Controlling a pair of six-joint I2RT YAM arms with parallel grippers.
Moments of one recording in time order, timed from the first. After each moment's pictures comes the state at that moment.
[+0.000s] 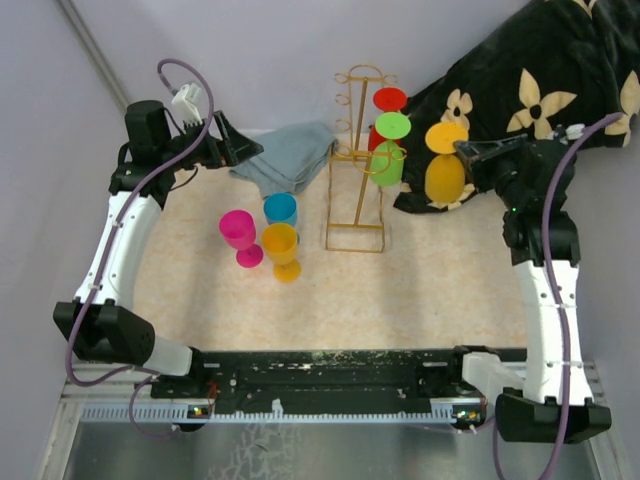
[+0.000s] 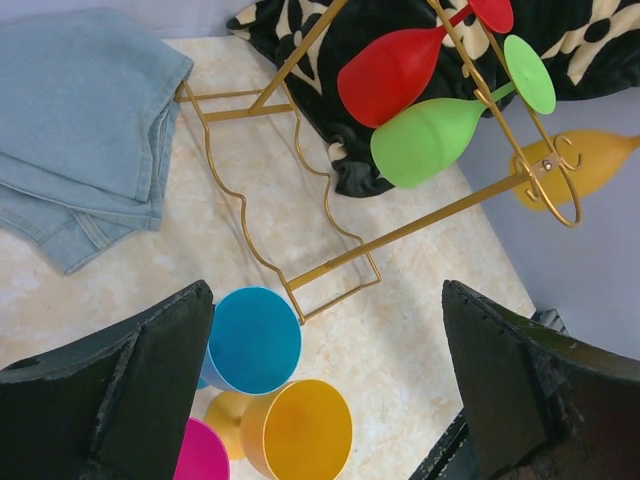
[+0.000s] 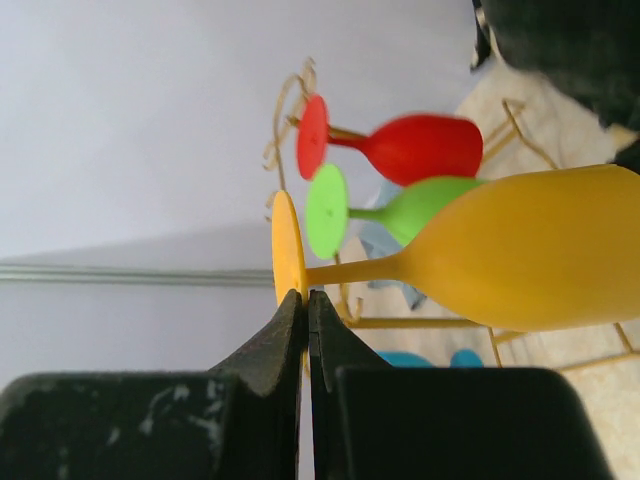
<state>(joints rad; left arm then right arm) -0.10 1.45 1.54 -0.39 0.66 -0.38 -0.03 1.03 1.30 -0.47 -0.20 1.19</state>
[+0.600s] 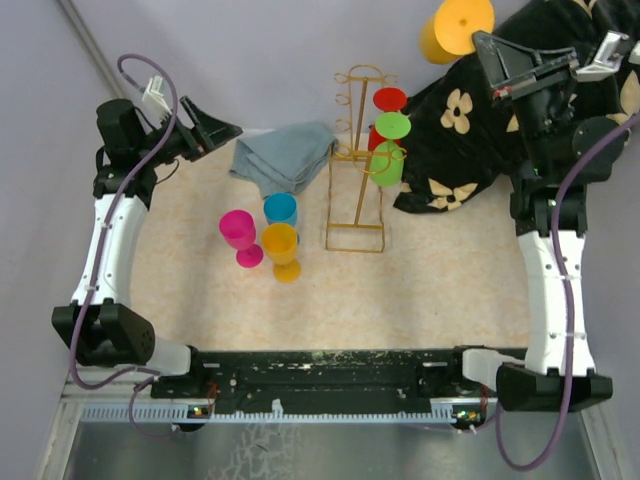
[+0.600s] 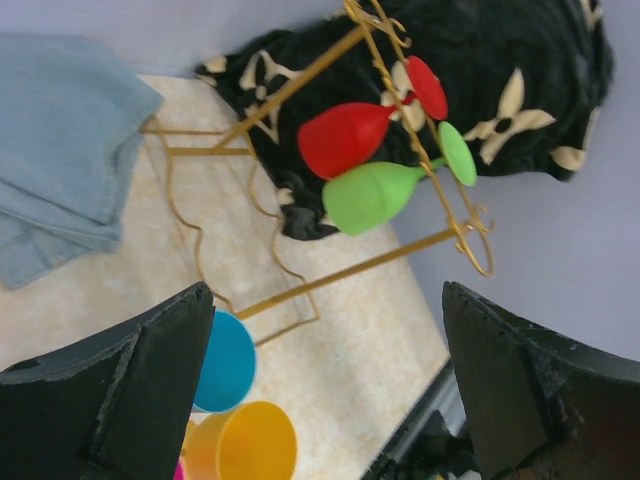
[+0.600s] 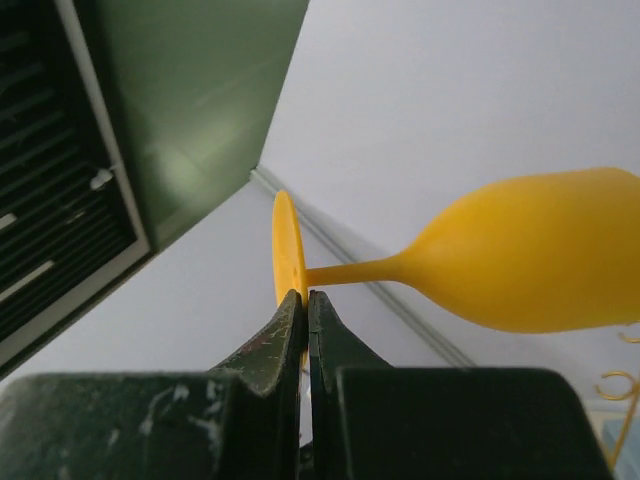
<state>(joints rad) 0.03 1.44 1.52 -0.26 0.76 -0.61 -0.03 1.15 1.58 0.19 -0.33 1.23</state>
